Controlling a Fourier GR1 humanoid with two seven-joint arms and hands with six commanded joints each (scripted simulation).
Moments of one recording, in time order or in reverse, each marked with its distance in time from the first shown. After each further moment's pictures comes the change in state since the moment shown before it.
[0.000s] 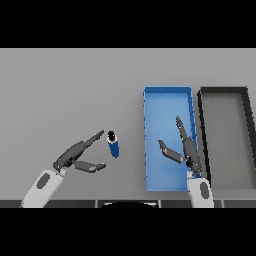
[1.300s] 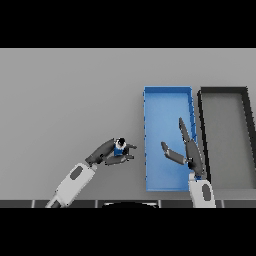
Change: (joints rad) left arm -0.152 -0.329 -0.085 0.303 -0.044 0.035 -0.130; right arm 0.030 -0.009 -0.012 -0.007 -0.013 0.007 -0.021
